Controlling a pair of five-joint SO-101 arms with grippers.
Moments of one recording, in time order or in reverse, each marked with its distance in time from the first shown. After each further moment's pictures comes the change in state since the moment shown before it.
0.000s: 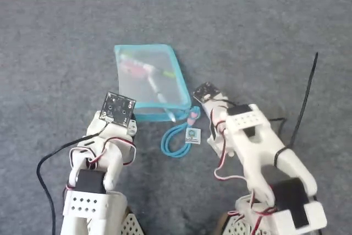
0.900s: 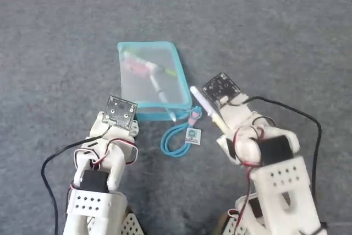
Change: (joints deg) left arm 0.2 -0.1 6.5 -9.2 0.0; right arm -0.4 -47.8 -1.5 23.8 2.4
